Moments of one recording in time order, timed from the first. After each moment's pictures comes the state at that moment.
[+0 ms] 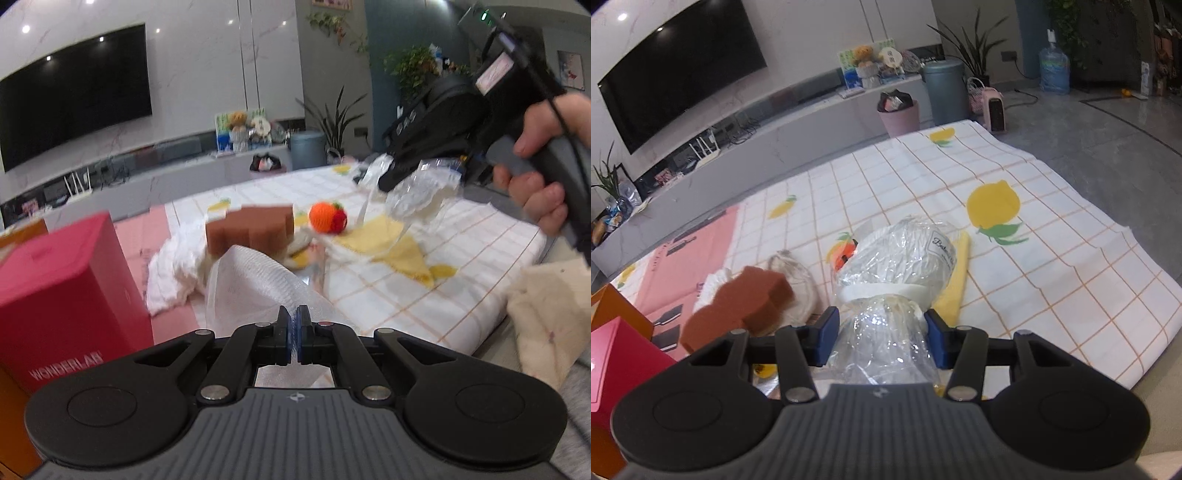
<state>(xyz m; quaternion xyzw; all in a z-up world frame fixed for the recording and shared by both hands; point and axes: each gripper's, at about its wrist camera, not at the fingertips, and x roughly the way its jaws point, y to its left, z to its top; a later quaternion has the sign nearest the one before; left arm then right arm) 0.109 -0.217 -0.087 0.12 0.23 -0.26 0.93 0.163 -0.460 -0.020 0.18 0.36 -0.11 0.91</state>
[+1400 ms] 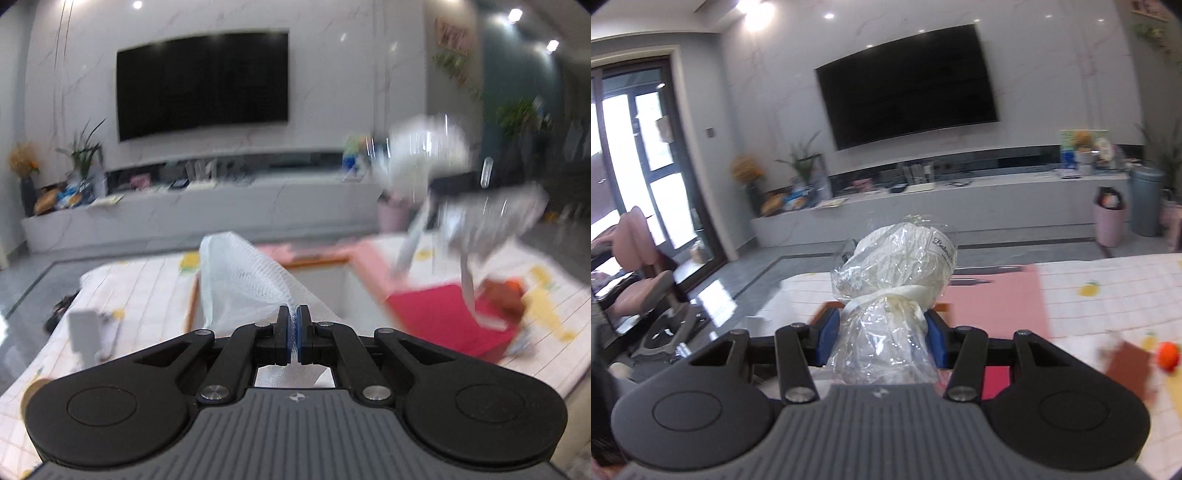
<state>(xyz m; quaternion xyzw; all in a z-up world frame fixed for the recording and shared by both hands) 0.179 0.062 0.018 0.05 0.25 -0.10 0.96 0.162 -0.104 0.126 0.10 0.24 0.18 0.95</state>
